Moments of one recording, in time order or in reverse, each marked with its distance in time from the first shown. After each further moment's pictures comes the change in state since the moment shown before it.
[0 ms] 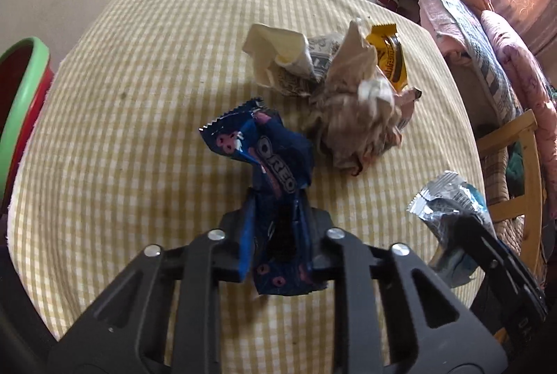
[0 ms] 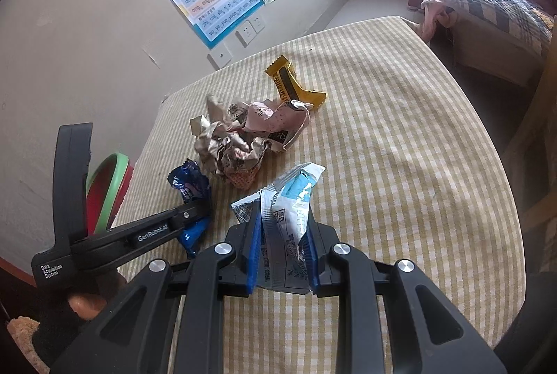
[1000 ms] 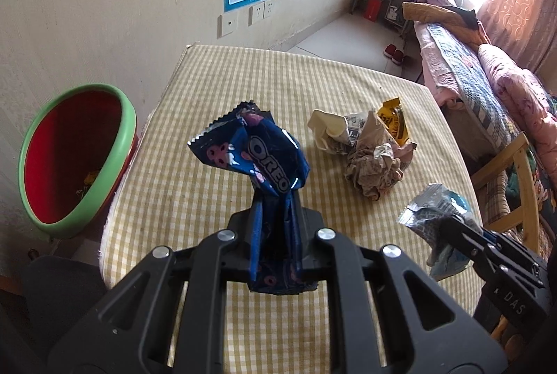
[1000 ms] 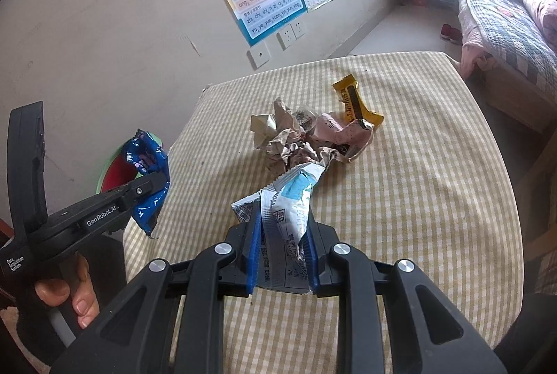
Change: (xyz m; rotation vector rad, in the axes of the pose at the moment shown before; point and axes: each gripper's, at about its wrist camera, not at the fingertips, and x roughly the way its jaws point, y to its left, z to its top) left arm -0.096 0.044 -0.009 0.018 -0.245 0.066; right arm -0.013 0.064 -0.002 -0.159 -0.014 0.037
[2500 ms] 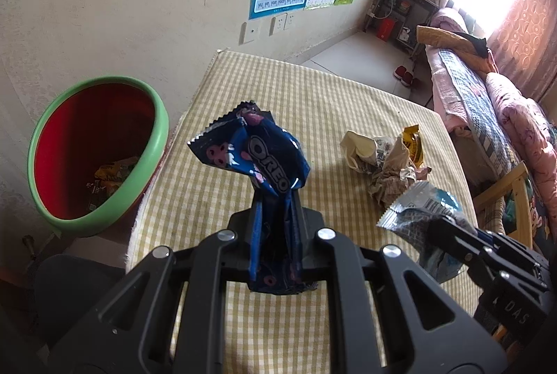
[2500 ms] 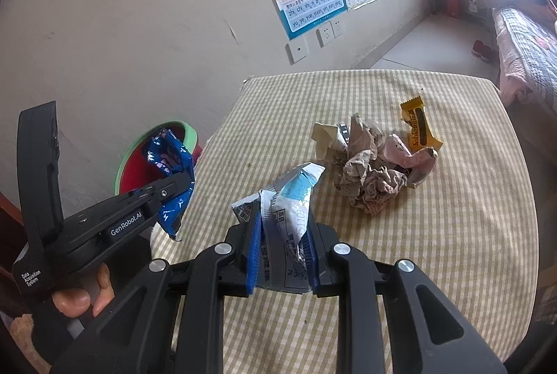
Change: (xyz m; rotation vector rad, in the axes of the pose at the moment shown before) left arm -0.011 0.046 0.003 -0.100 -0.044 -0.002; right arm 0.021 0.060 0.022 -0.107 0.034 0.061
